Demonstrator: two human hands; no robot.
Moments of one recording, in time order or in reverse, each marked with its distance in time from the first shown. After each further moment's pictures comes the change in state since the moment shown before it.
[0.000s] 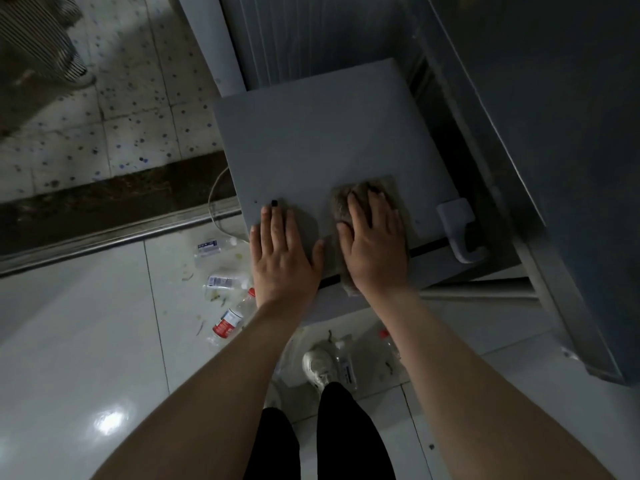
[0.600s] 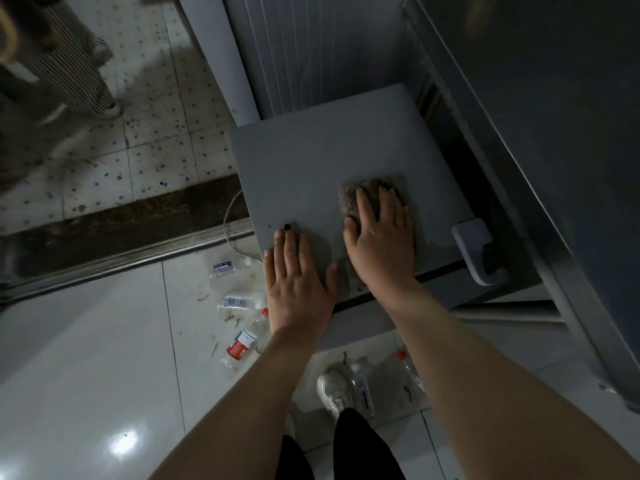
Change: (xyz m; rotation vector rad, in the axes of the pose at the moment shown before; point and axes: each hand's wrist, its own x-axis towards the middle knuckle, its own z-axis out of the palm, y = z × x) left_hand 0.002 0.003 0.003 0.030 0.041 -0.022; right_hand 0.039 -0.008 0.008 0.034 -0.069 0.098
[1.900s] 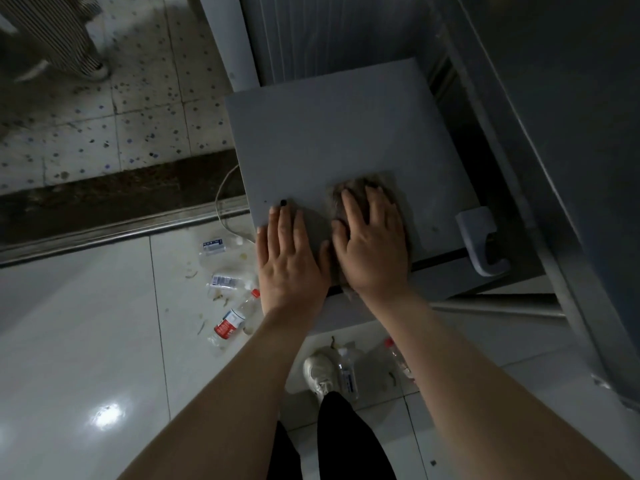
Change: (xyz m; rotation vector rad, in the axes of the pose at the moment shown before) left_hand -0.002 0.000 -0.001 -0.074 0.037 -0.022; right_hand -0.030 -0.004 0.000 0.009 0.073 -0.157
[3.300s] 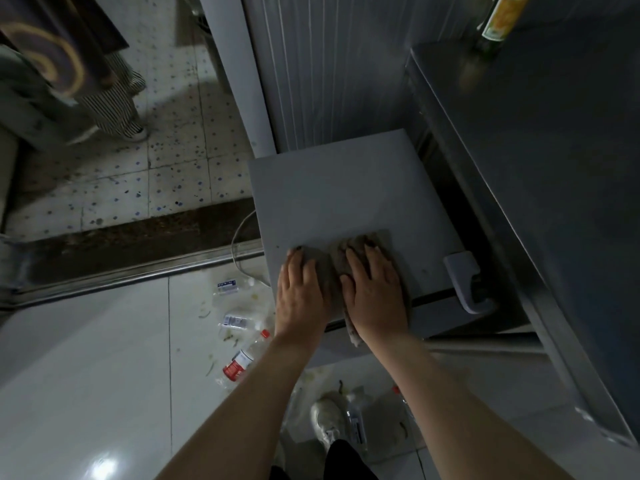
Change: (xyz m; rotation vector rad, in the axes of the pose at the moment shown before) left_hand 0.009 0.003 -0.009 -0.210 -0.037 0.025; right_hand -0.013 0.003 -0.011 -0.002 -0.094 0.009
